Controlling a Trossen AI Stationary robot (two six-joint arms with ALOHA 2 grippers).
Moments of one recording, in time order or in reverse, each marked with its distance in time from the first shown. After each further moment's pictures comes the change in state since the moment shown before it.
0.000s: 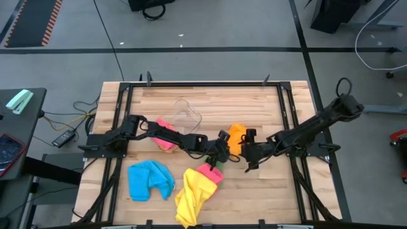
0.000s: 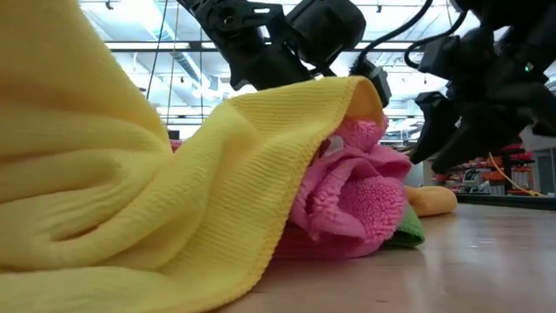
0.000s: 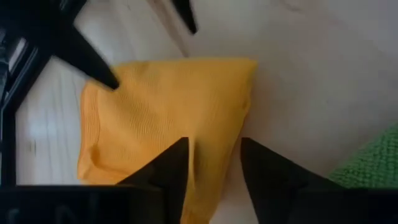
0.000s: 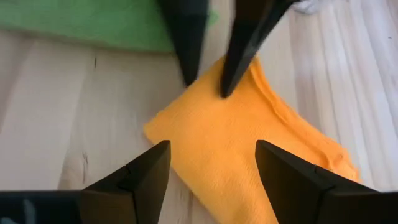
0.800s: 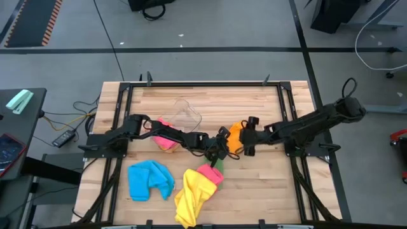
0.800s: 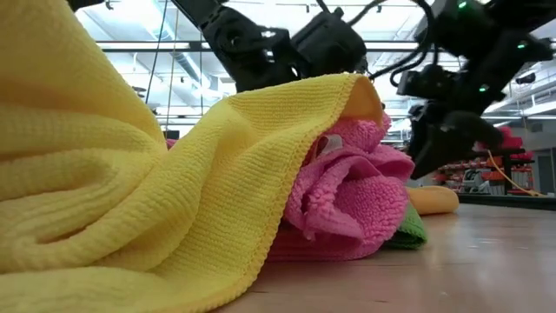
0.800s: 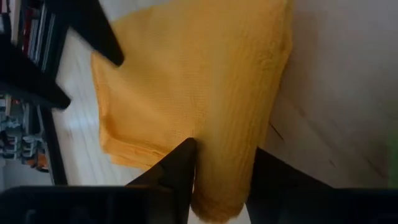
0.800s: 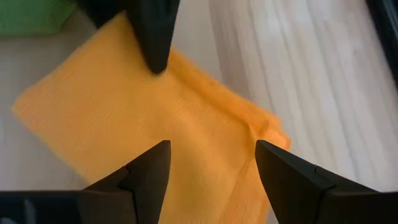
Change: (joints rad) left arm 0.028 0.044 0.003 0.008 -0.132 0.203; right arm -0.232 -0.019 0.000 -0.065 0.014 -0.027
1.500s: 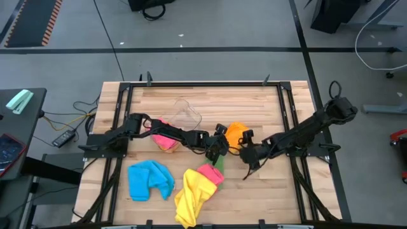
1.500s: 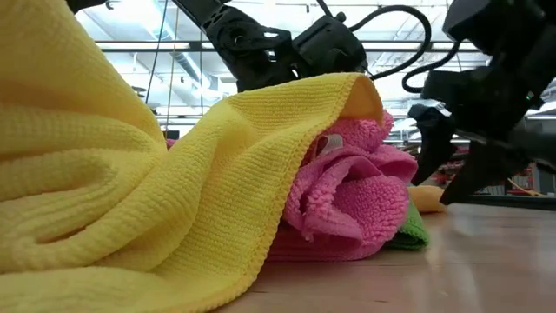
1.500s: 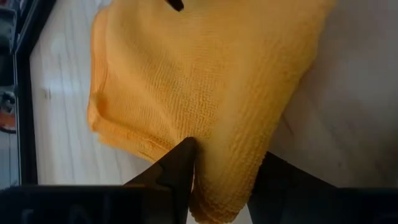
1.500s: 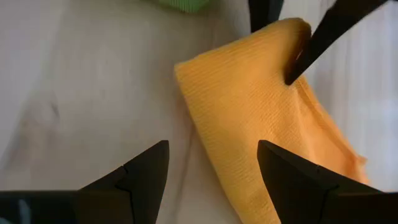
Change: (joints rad) left arm 0.028 0.007 0.005 -0.087 0.003 -0.238; right arm 0.219 0.140 0.000 0.070 0.005 -0.155
